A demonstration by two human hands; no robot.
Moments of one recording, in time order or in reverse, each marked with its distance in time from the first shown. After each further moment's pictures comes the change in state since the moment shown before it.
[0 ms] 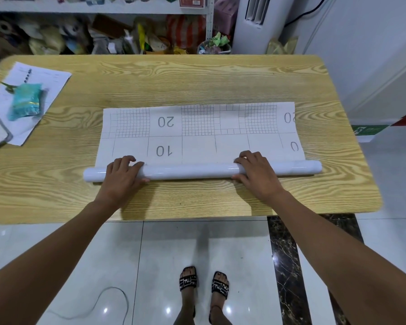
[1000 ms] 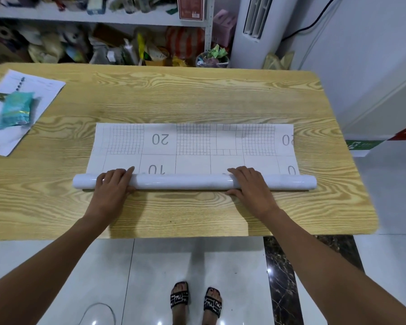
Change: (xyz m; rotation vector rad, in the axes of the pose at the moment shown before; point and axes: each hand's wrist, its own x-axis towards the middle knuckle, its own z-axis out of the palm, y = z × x) left_hand 0.012 -0.003 0.017 0.079 0.149 0.020; right_hand 0.006 0.011 0.011 0.002 0.079 -0.032
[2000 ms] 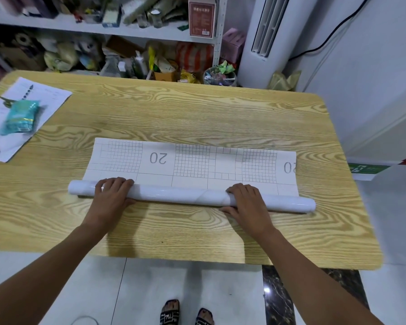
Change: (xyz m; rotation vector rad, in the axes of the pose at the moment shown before) left_hand 0.023 0.009 0.000 0.002 0.010 -0.046; right_hand 0.020 0.012 0.007 0.011 0.098 -0.048
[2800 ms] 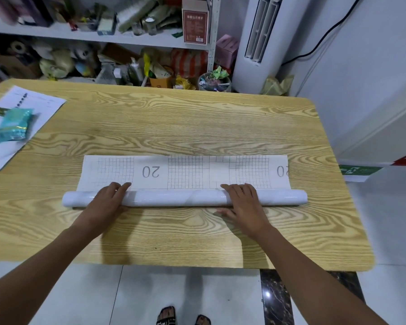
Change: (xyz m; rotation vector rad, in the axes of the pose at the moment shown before) left_hand 0.006 -0.006 -0.004 -0.137 -0.120 0.100; right_hand 0.004 0.011 -0.009 -0.052 -0.096 0.002
